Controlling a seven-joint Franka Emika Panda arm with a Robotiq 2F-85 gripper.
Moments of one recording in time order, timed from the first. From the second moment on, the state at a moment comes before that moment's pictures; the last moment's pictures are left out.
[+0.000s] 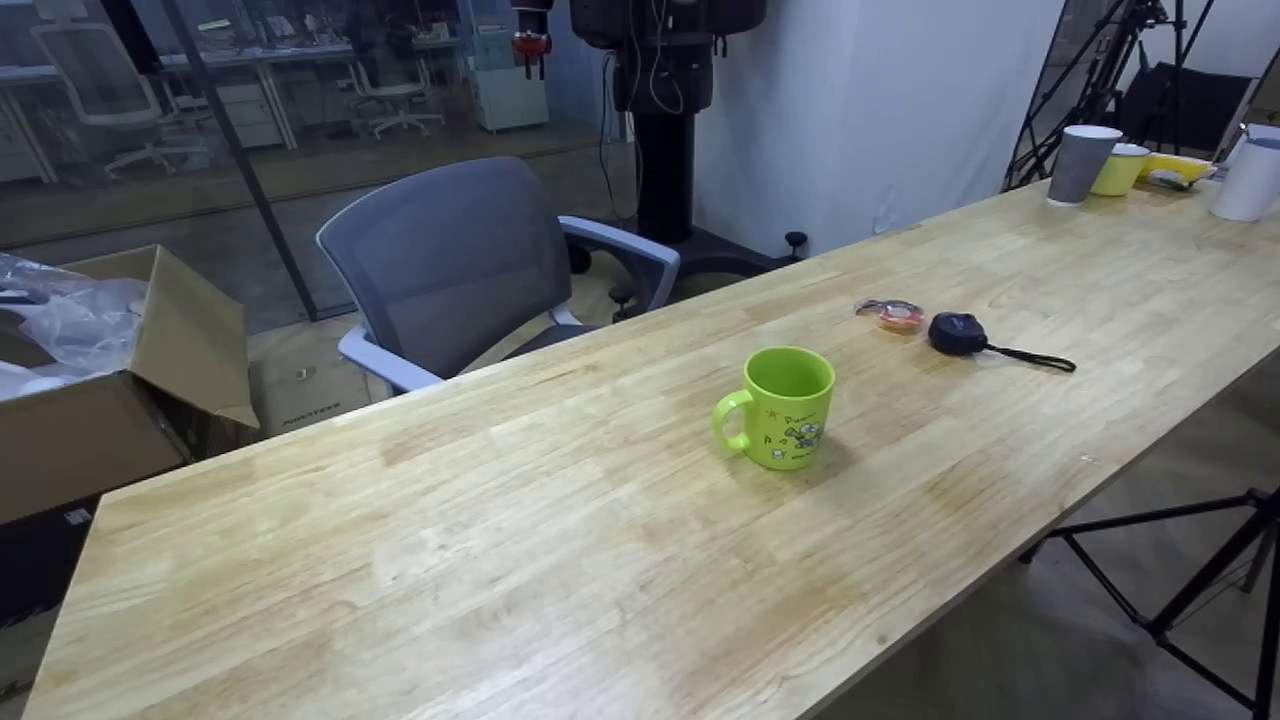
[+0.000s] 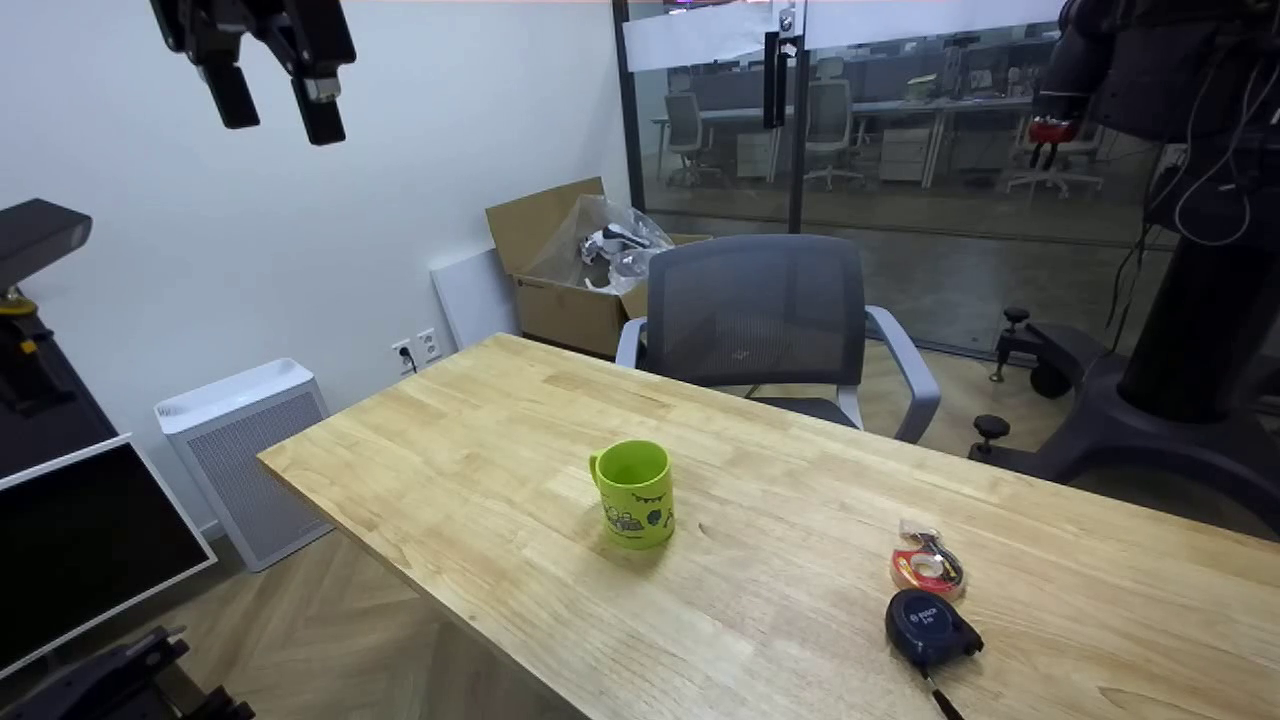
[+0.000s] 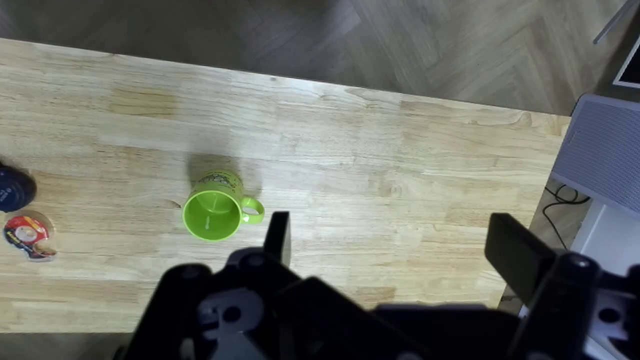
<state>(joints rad) 0.15 -0.52 0.11 -2.38 0.21 1.93 0.05</state>
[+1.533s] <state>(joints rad) 0.09 -0.08 0.09 -2.20 0.11 2.25 0.00</state>
